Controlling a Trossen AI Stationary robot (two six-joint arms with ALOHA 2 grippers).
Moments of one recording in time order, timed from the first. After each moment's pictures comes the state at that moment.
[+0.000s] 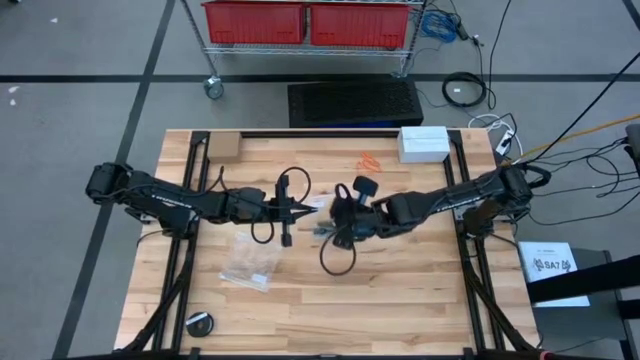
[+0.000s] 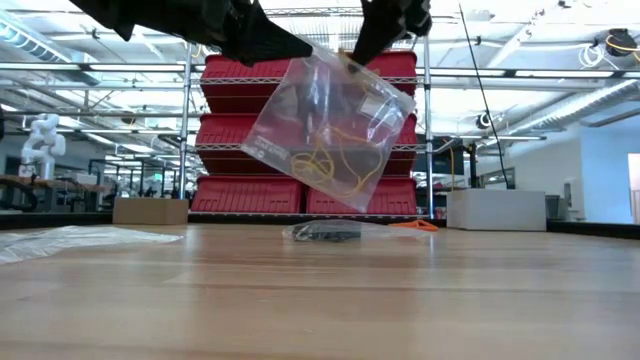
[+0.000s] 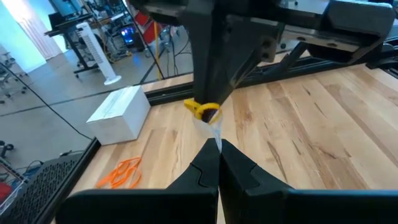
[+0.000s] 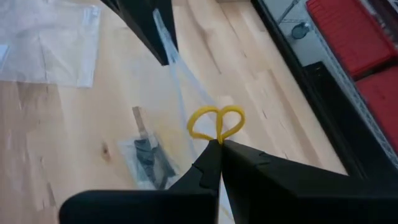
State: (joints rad) left arm -0.08 1.29 0.67 0.44 -0.18 0.24; right arm 0.22 1.69 1.48 -0.77 0.60 0.33
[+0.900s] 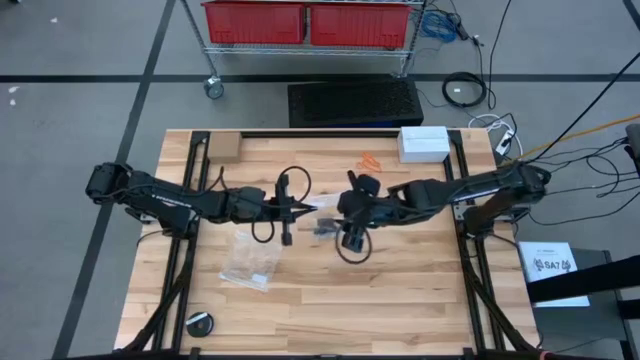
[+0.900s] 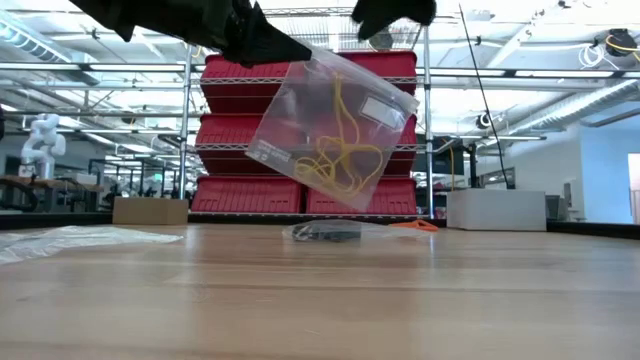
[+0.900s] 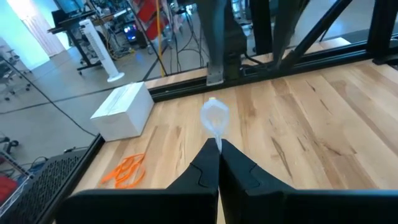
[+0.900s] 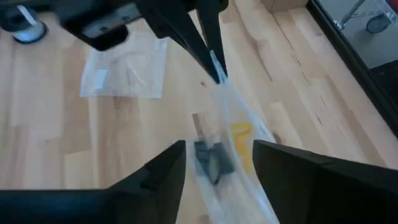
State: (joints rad) left arm -0.08 1.29 0.67 0.43 -0.19 0.24; right arm 0.21 1.56 1.48 -0.77 0.36 0.36
